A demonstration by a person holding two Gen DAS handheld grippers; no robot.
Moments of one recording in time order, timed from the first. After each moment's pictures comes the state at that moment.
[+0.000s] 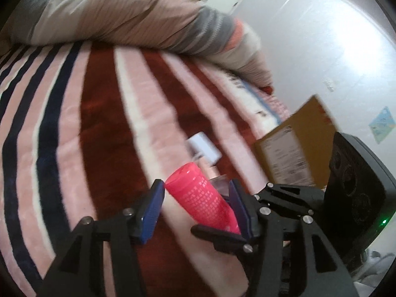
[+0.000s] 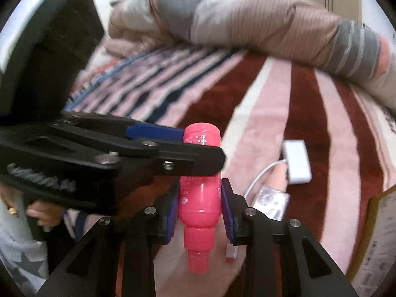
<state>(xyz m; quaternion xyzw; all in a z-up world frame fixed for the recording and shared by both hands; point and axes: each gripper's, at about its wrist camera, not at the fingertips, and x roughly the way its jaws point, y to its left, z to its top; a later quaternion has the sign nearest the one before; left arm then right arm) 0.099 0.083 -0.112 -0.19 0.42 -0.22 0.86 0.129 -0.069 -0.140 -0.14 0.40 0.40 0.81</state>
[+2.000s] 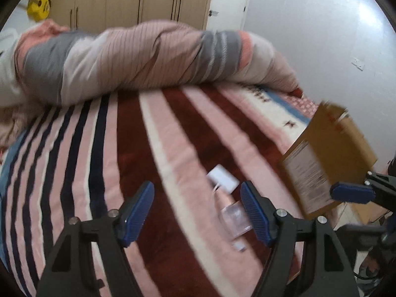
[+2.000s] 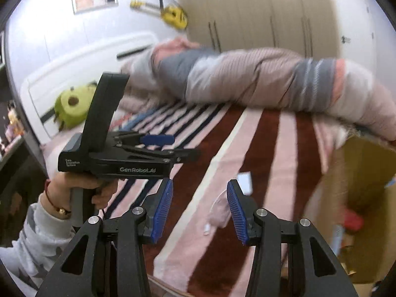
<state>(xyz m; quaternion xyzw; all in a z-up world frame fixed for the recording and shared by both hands) 0.096 0.047 -0.067 -0.05 0.40 -0.08 0.91 0.088 -0.160 -0.039 -0.07 0.33 0.41 0.85</state>
